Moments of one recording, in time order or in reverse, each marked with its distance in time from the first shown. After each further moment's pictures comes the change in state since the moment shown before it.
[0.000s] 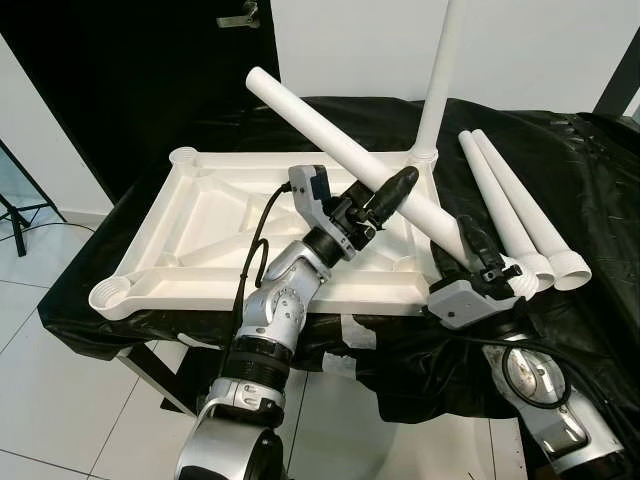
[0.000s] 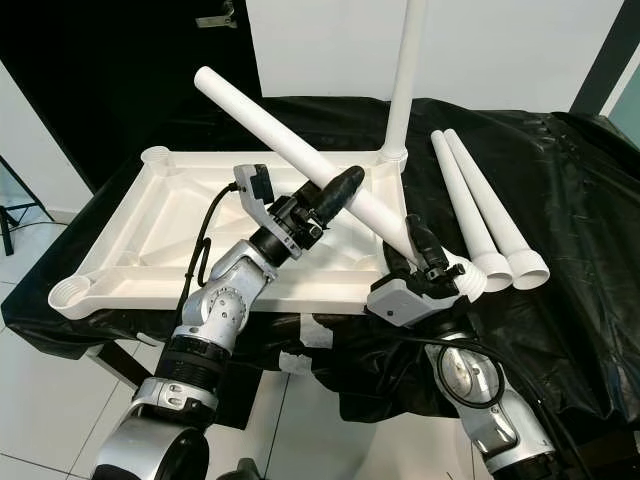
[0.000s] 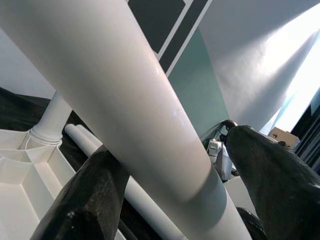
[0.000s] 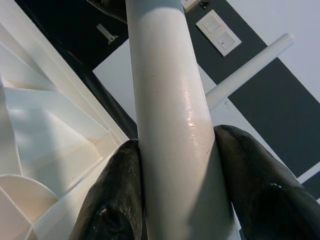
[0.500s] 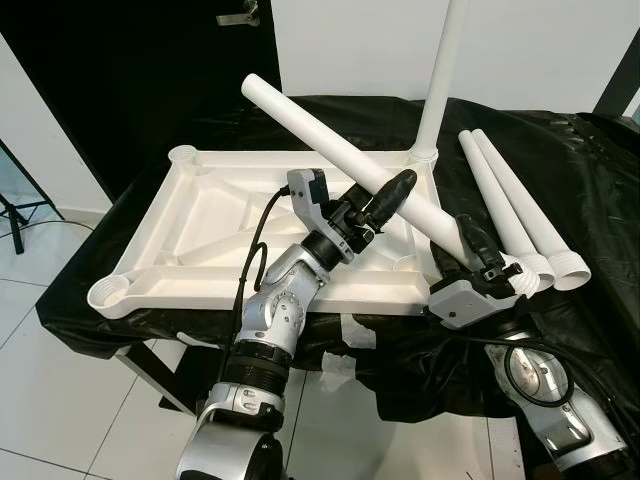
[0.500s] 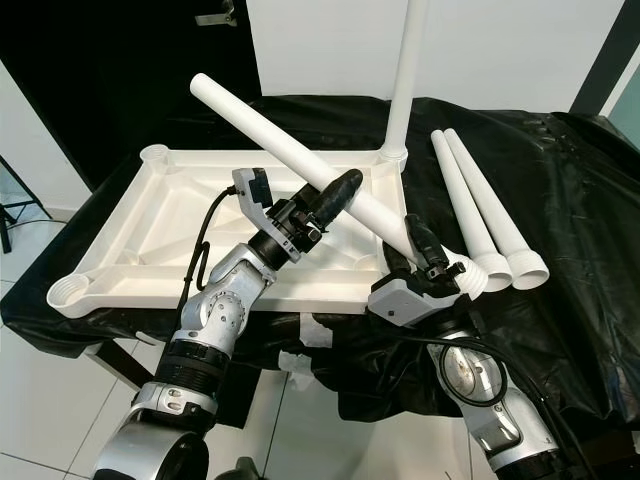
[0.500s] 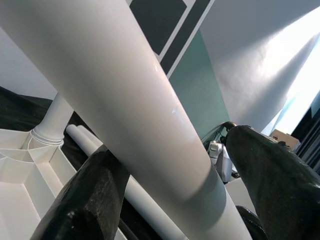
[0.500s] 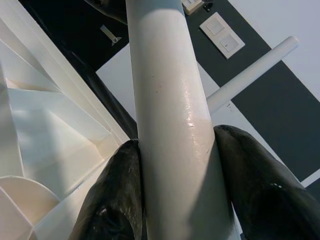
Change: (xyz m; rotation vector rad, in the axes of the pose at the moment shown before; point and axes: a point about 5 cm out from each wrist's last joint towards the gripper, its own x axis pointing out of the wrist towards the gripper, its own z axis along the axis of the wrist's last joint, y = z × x) left arm -0.001 0.000 0.001 0.002 -0.007 0.003; right arm 0.002 0.000 0.000 0.003 -0.008 0.005
